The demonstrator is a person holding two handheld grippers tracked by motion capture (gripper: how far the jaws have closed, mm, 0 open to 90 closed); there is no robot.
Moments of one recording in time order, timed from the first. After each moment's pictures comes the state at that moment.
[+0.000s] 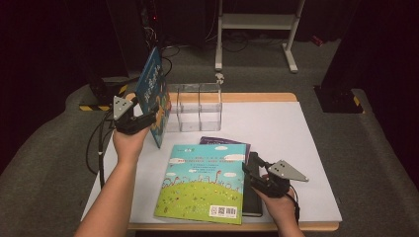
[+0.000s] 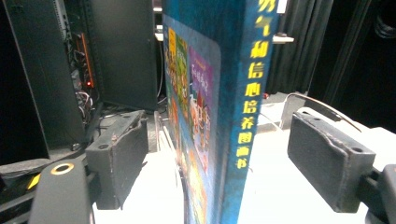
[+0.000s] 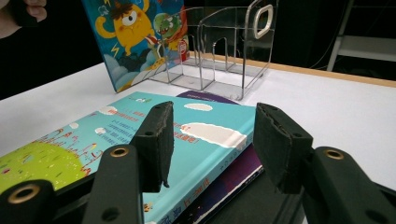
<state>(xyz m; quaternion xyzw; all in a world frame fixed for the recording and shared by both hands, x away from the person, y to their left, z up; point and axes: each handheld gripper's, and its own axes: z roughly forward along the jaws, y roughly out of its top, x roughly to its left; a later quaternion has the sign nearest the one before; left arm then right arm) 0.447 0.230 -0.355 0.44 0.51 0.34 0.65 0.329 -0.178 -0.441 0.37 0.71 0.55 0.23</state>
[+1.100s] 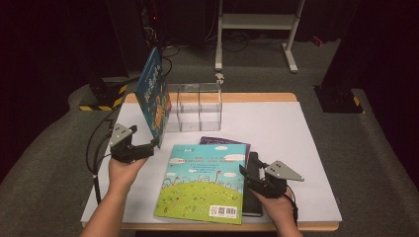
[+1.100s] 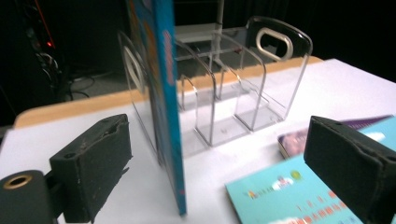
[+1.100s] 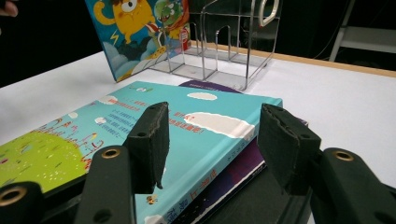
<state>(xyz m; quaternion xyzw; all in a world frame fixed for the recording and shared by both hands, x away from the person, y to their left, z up) 0.381 0.233 -0.399 0.53 0.52 0.27 0.61 0.330 -0.172 -0.445 0.38 0.72 0.54 0.23</state>
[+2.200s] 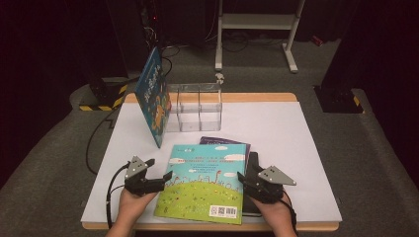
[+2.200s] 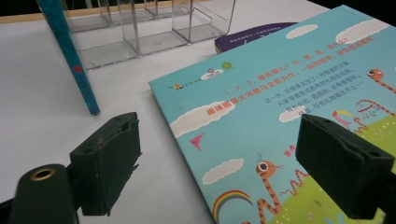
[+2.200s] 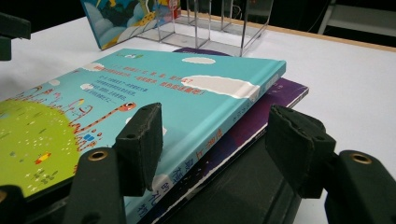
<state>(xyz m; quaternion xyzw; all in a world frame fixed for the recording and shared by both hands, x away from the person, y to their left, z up) 0.327 0.207 -0.471 0.59 0.52 0.19 0.59 0.319 -0.162 -0.456 0.39 0.74 0.48 0.24</state>
